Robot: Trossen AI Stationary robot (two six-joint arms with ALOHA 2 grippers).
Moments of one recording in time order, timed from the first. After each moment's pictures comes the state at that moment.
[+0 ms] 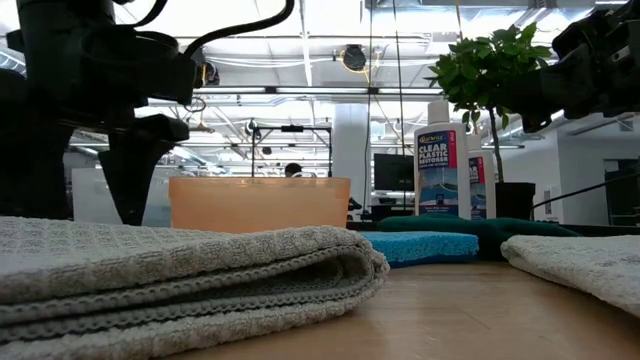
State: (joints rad) left arm -0.47 1.74 1.03 -0.71 -0.12 -0.26; right arm -0.07 0.02 0.01 0.04 -0.05 0.07
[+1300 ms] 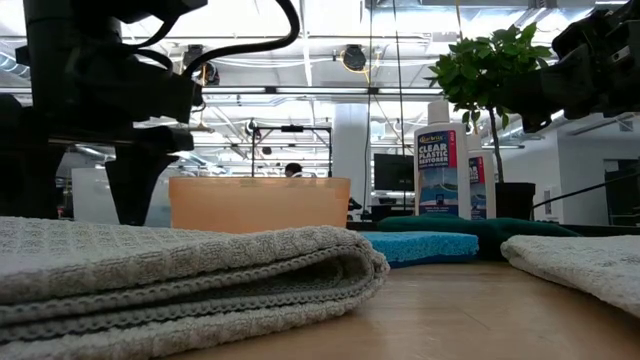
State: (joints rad) left arm -0.45 1.80 1.03 -0.69 -0.13 -0.14; right arm -0.07 0.02 0.01 0.04 -0.05 0.07
